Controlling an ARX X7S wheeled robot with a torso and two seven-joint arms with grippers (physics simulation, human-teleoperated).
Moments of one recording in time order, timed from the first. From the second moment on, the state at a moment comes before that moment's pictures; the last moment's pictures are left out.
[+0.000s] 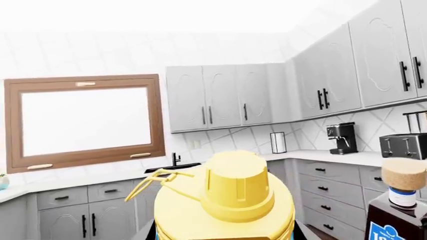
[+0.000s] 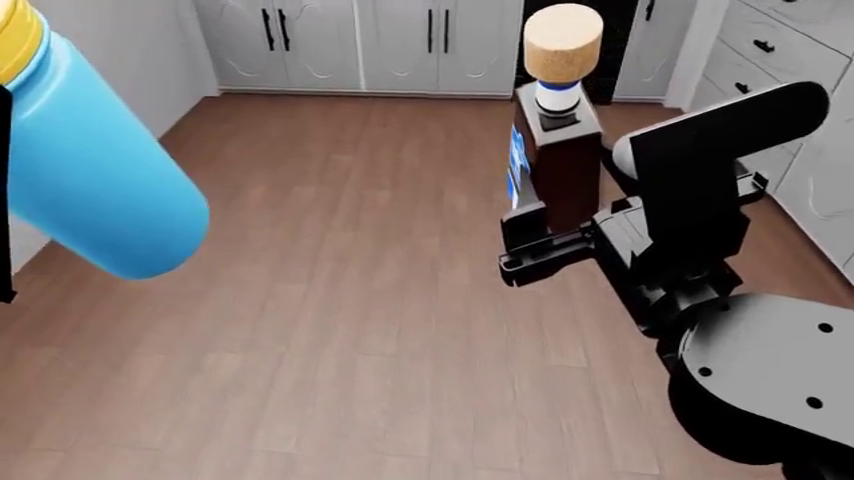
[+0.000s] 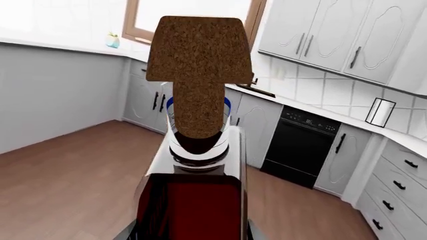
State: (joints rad) left arm -0.44 -0.92 -0.84 0.82 -1.64 -0.99 -0.27; right arm 0.95 0.64 -0.36 -0.68 1.22 1.09 0.79
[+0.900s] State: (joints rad) left arm -0.41 -0.94 -0.90 0.82 -1.69 -0.98 -0.29; right arm 0.99 0.64 -0.38 -0.68 1.24 1.11 0.82
